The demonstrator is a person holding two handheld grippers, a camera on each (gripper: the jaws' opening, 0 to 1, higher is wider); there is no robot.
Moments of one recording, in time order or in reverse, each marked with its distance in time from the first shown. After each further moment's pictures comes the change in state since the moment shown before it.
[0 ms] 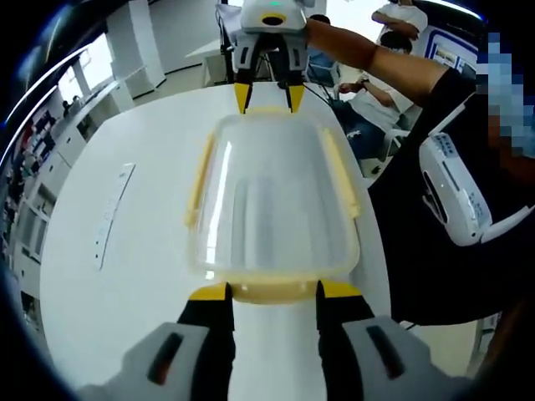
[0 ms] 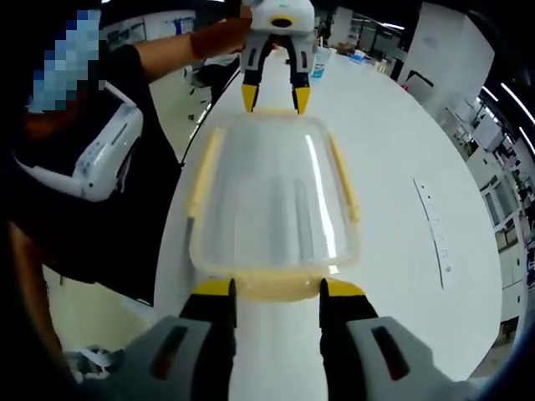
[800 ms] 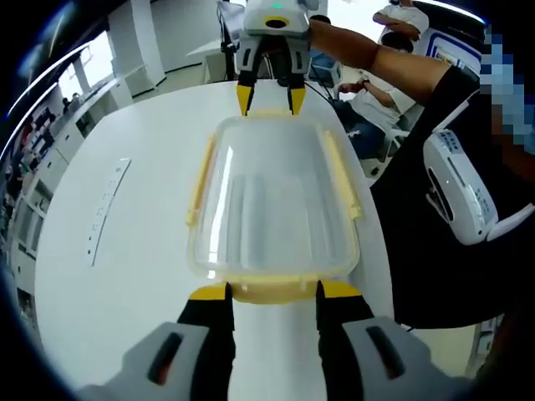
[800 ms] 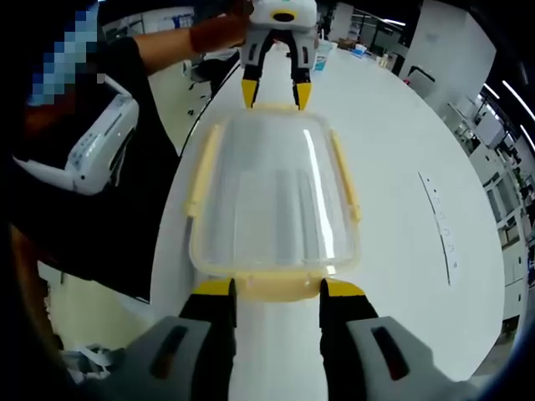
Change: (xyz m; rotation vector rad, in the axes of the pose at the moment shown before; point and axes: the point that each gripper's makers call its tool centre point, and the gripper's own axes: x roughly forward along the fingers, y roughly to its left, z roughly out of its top) left arm 0.015 -0.002 -0.009 -0.015 -0.004 -0.013; right arm 0.016 0.003 -0.010 0.005 0.025 0.007
